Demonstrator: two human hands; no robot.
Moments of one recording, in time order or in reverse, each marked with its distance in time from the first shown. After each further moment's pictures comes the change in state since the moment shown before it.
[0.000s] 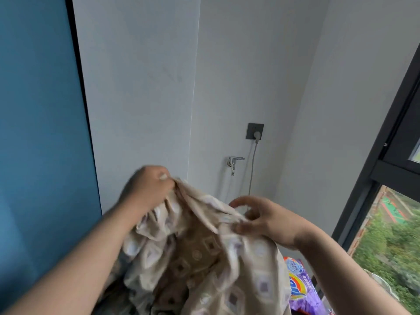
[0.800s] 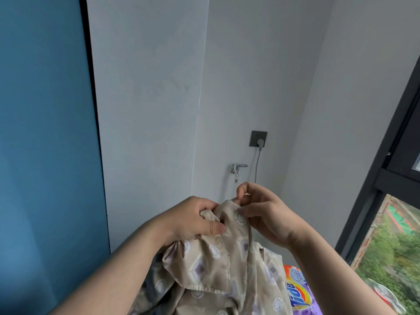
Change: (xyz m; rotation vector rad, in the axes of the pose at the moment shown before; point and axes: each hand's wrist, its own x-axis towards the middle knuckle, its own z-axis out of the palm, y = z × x) left_hand -0.044 0.037 0.018 -0.488 -0.782 -0.027; right_hand 0.025 -0.016 0.012 0.662 0.070 -0.220
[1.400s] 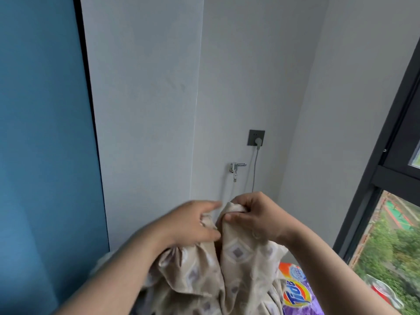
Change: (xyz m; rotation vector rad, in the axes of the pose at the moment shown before) left_hand -0.008 0.009 0.007 0.436 0.035 -0.007; right_hand -0.012 -0.009 0.009 -0.673 0.014 -0.030
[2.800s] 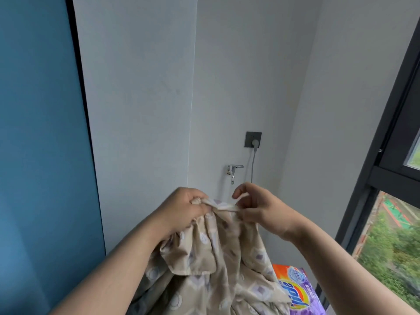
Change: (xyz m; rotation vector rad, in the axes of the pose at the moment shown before) left_hand 0.021 -0.005 -0.007 -0.280 0.241 -0.027; right_hand 0.011 0.021 -0.025 0.099 -0.005 0.037
